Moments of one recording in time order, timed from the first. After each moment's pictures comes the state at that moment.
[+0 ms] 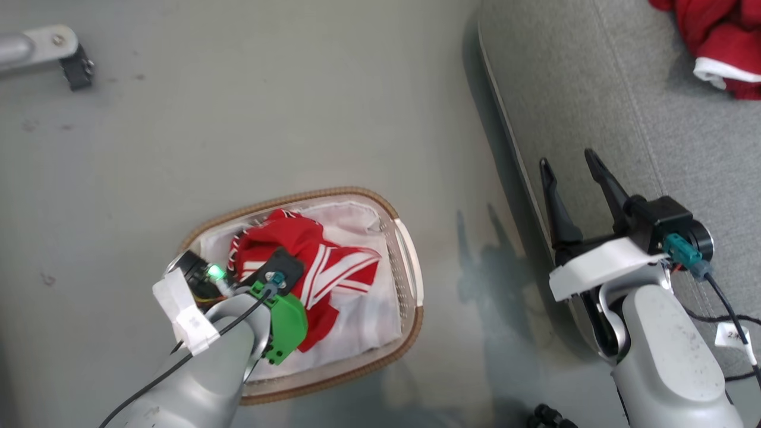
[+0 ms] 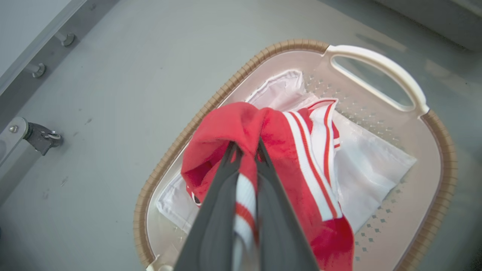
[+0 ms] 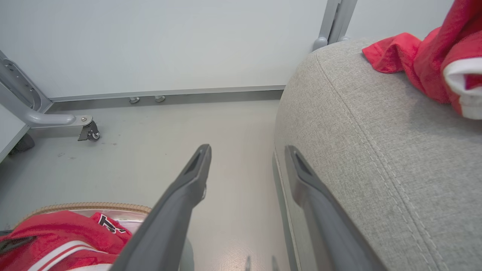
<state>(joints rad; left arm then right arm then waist) -0.69 0.09 -0.63 1.14 -0.01 -0.11 -0.25 -0.40 -0.05 0.06 0.32 0.15 0.13 -0.26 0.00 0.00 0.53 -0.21</state>
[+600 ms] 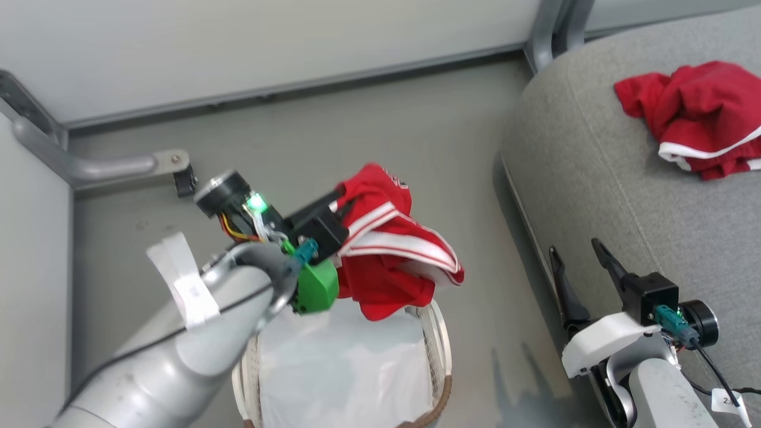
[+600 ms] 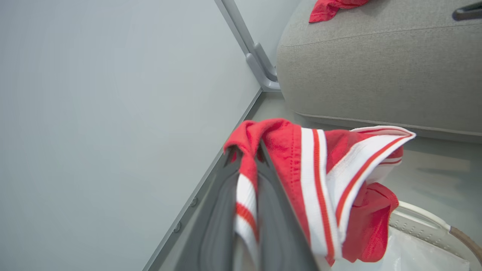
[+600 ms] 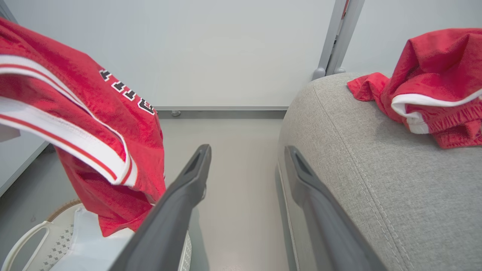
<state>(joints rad) -0.75 0.26 -0.90 0.61 -0.14 -0.13 -0.20 -0.22 -0.05 0.02 0.38 0.07 0.13 -0.26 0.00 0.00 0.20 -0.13</state>
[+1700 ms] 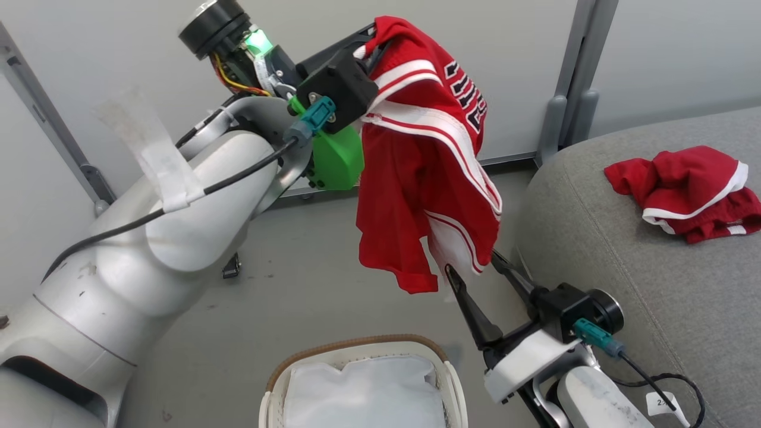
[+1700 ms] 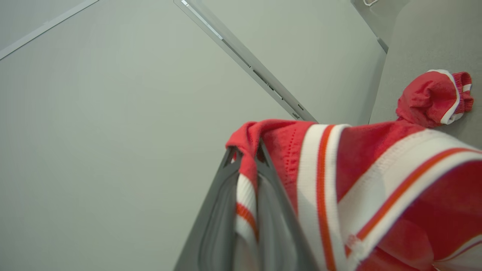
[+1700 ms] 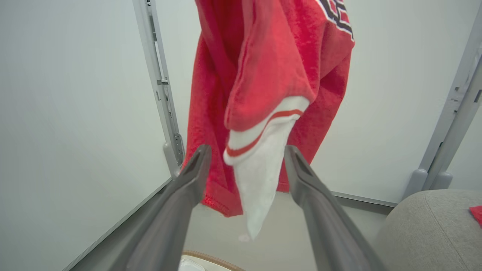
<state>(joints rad) -1.12 0.30 -0.98 0.45 -0.29 -0.13 -0.08 -0.22 -0.05 0.36 0.26 0.19 0.13 -0.26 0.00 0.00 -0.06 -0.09</state>
